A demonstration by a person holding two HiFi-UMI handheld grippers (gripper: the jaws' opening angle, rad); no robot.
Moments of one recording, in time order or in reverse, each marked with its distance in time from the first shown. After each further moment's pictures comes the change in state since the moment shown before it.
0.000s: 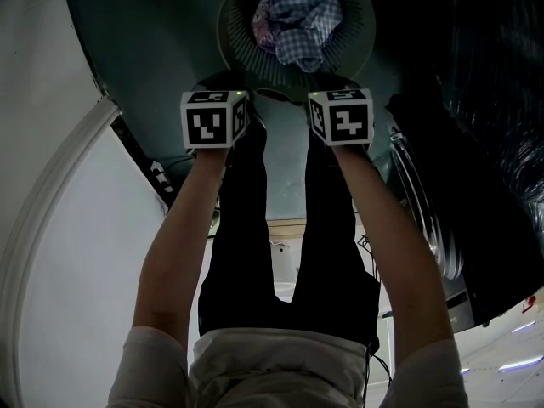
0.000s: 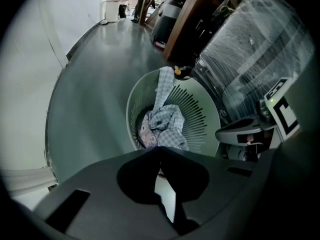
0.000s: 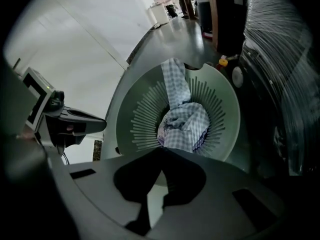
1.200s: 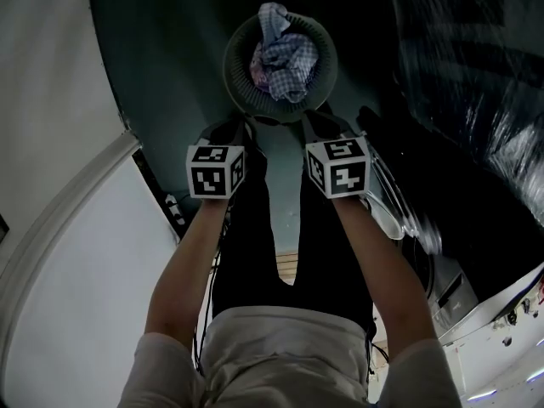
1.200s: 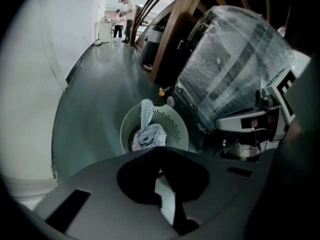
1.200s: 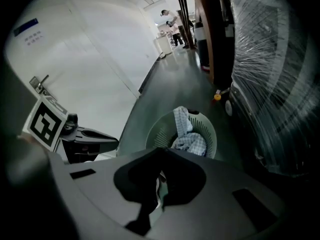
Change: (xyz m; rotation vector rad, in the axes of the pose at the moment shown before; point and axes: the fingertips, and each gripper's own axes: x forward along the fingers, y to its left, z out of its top) left arm -0.131 -0.068 0.020 0.099 -0.174 -0.036; right arm -0.167 0.043 0.033 -0.019 -0.288 0.044
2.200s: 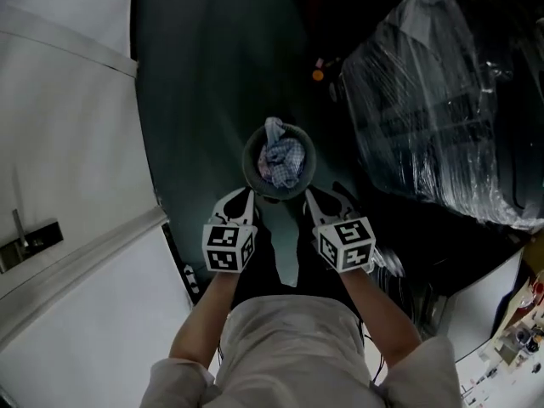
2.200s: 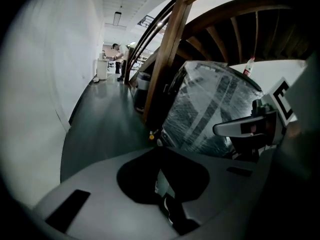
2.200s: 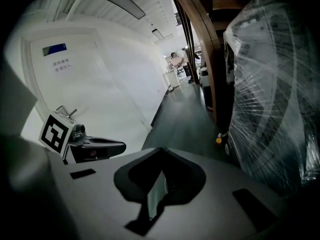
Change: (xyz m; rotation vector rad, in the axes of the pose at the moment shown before) left arm -0.229 -0.083 0.155 0.099 -0.365 -0.023; right arm -0.234 0.081 0.149 -0.055 -0.338 0.052
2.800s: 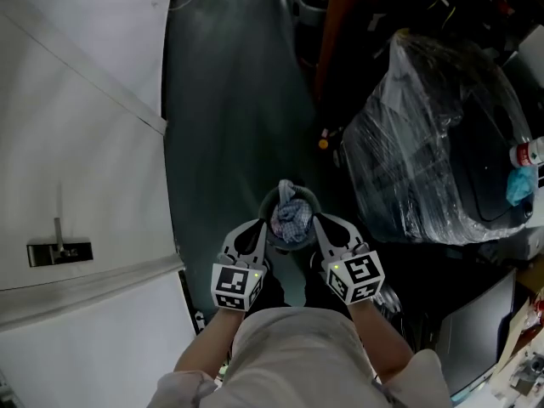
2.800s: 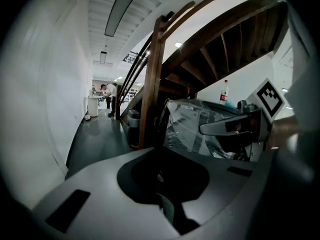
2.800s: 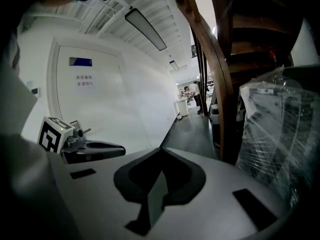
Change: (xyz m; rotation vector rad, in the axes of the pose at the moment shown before) left arm -0.123 -0.050 0.130 0.196 -0.333 -0.046; right arm -0.099 0.071 0.131 -0.157 -0.295 0.038
